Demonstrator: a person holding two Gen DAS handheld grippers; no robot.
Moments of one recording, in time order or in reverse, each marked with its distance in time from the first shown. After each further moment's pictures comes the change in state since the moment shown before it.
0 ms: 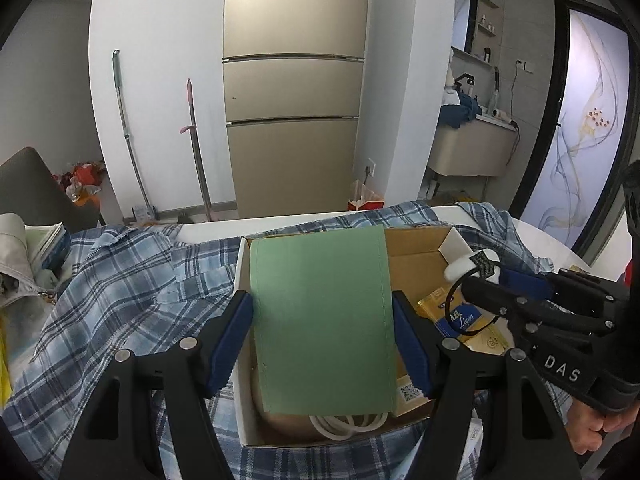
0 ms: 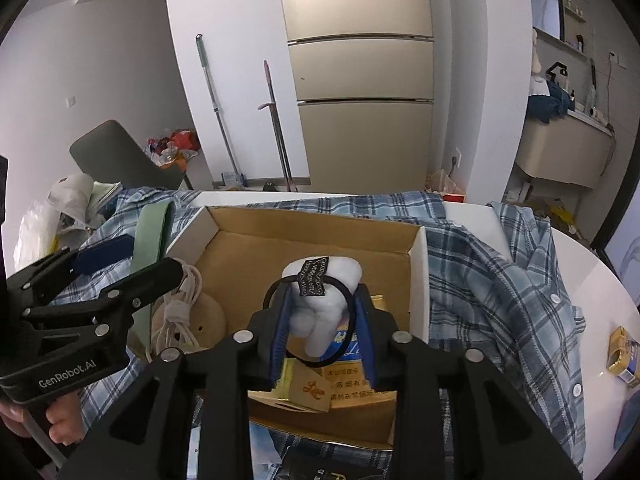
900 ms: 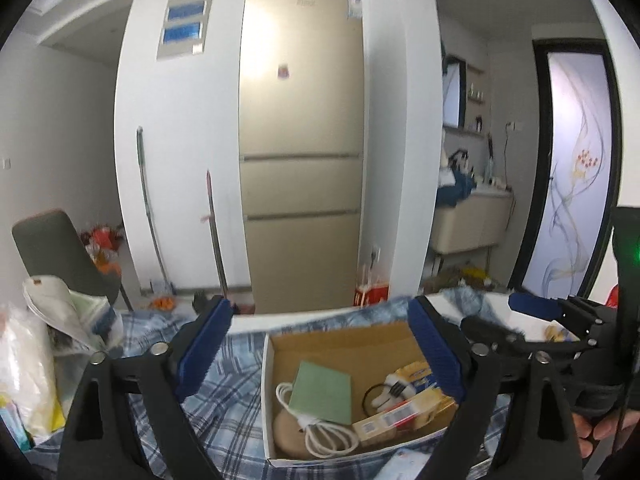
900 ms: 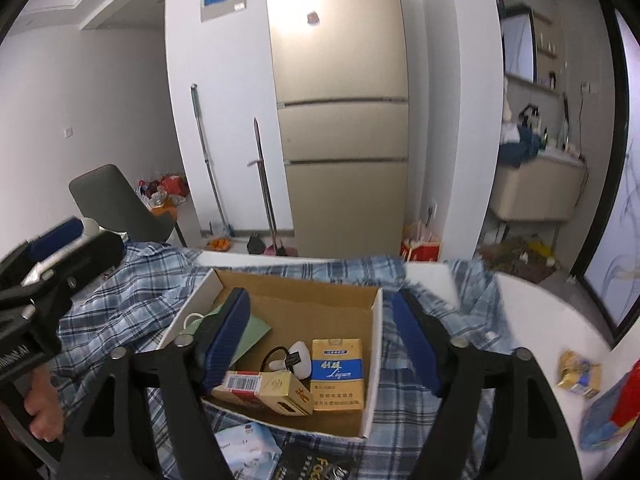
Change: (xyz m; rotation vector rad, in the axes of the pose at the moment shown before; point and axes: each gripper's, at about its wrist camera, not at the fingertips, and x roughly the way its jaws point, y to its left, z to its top) left arm -0.126 -0.020 0.028 0.023 -0.342 0.046; right arm -0.089 0.001 0.019 -0.006 -0.212 -0.075
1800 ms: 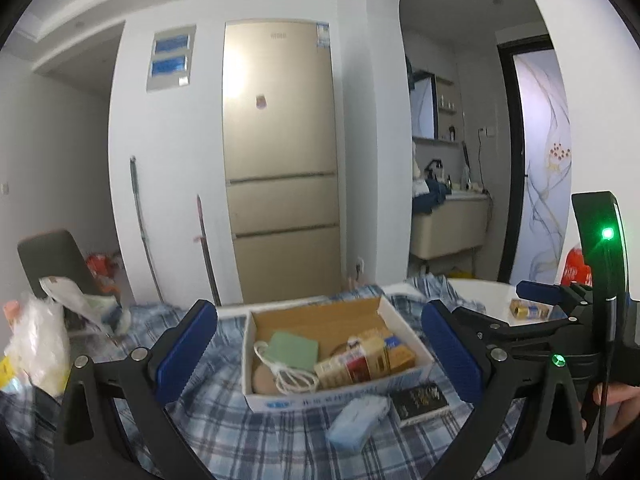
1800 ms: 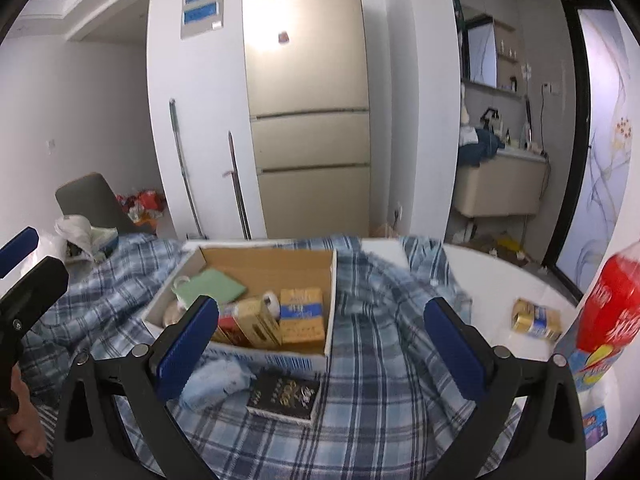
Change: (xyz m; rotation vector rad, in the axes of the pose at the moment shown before) left arm -0.083 -0.043 -0.052 0.059 -0.053 -0.041; right arm -0.058 -0.016 -0.062 0.054 -0.032 -0.099
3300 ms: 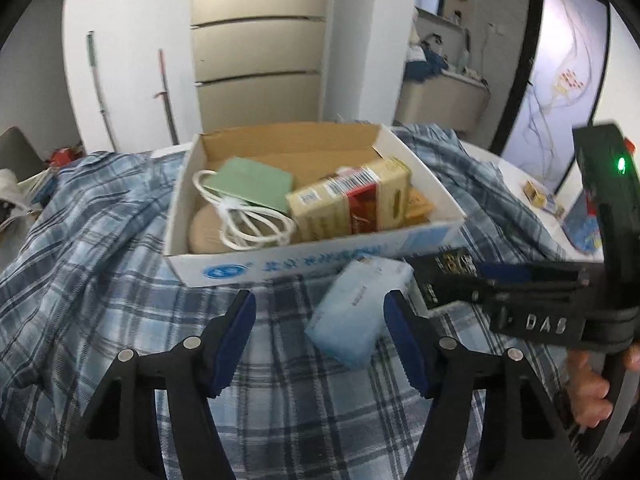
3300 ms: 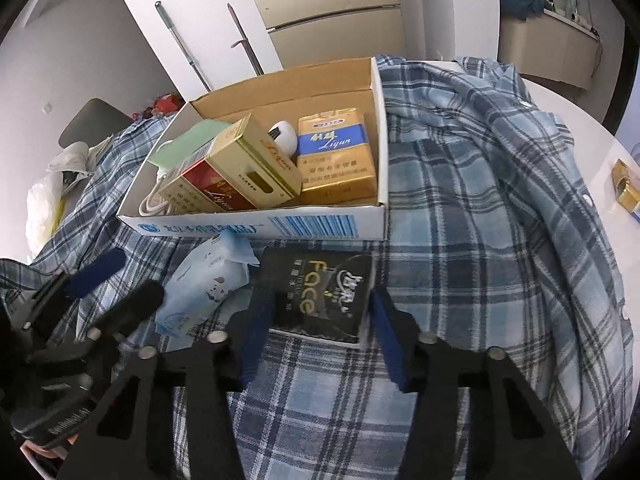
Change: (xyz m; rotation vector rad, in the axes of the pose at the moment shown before) left arm 0.107 0.005 -0.090 -0.043 0.534 -0.125; right arm 0.100 -0.003 -0.065 0.116 0.525 0.176
